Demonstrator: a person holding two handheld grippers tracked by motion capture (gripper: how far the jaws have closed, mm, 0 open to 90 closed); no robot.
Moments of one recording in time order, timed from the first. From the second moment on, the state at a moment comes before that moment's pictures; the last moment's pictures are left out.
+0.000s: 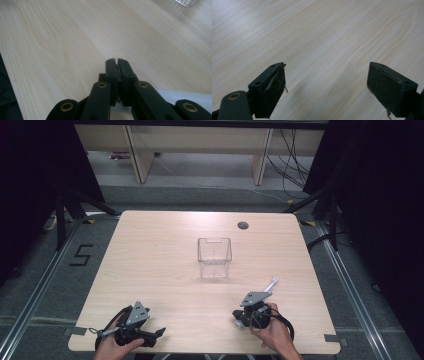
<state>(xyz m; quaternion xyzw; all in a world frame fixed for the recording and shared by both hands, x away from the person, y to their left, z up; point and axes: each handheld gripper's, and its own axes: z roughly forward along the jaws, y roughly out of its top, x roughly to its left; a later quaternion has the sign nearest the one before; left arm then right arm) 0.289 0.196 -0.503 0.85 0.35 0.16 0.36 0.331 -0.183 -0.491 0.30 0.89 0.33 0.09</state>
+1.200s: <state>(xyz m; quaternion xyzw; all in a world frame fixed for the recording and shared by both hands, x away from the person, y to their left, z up) 0.290 0.196 -0.503 0.85 0.35 0.16 0.35 0.321 -0.228 -0.489 0.33 0.89 0.31 0.10</state>
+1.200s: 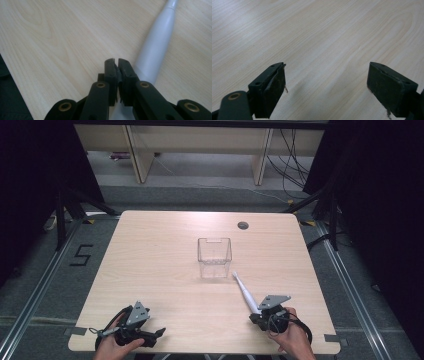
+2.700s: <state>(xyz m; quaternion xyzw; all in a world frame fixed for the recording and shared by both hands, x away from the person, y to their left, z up) 0.291 0.199 -0.500 0.87 0.33 0.16 0.33 0.334 -0.229 -0.463 0.30 0.92 0.22 0.14</state>
